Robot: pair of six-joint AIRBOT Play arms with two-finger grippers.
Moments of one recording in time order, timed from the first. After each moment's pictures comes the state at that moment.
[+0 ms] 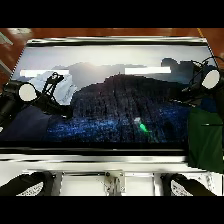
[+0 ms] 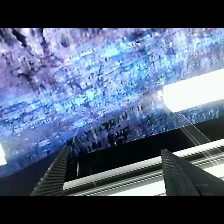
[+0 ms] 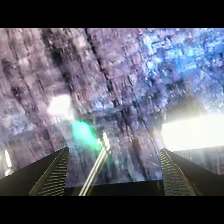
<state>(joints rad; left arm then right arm) -0.30 -1.16 1.16 1.44 -1.33 -1.56 -0.01 -1.20 1.26 -1.48 1.32 1.72</state>
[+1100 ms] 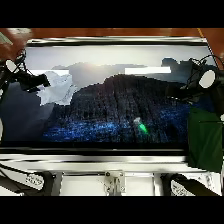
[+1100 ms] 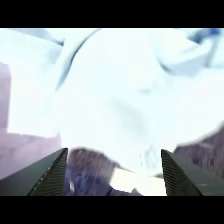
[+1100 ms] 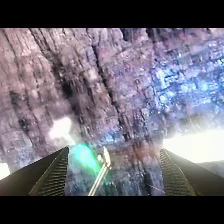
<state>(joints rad) 0.16 -1.73 1.66 1.42 -1.13 -1.70 -0.01 -1.24 1.26 -1.48 1.23 1.71</state>
